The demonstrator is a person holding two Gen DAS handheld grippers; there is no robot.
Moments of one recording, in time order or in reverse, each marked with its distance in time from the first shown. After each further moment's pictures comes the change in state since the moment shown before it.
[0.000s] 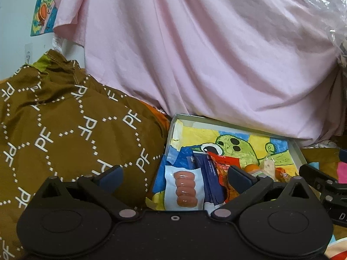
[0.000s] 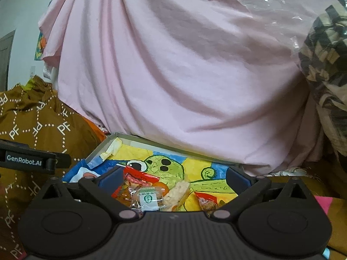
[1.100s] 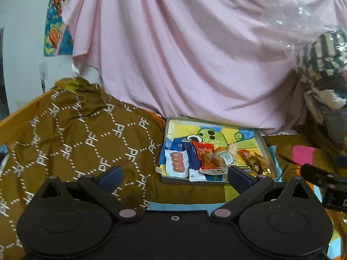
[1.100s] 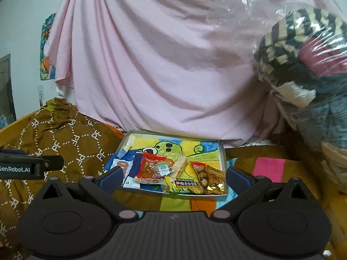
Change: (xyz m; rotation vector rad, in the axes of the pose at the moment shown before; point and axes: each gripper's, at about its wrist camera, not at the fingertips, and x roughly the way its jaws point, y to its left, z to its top) left arm -0.197 0.003 0.011 0.072 0.028 -0.033; right arm -0.184 0.002 0.039 0.128 0.108 -0.025
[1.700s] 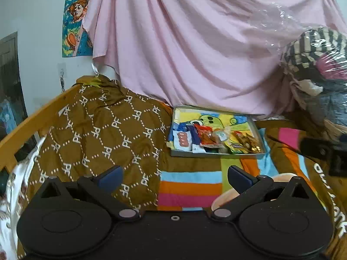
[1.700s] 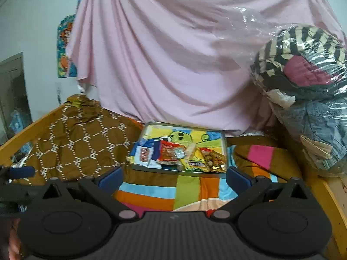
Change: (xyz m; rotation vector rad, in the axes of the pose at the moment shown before) left arm -0.128 0.004 -0.037 0.009 0.040 0.019; right arm -0.117 0.039 0.013 0.007 0.070 0.025
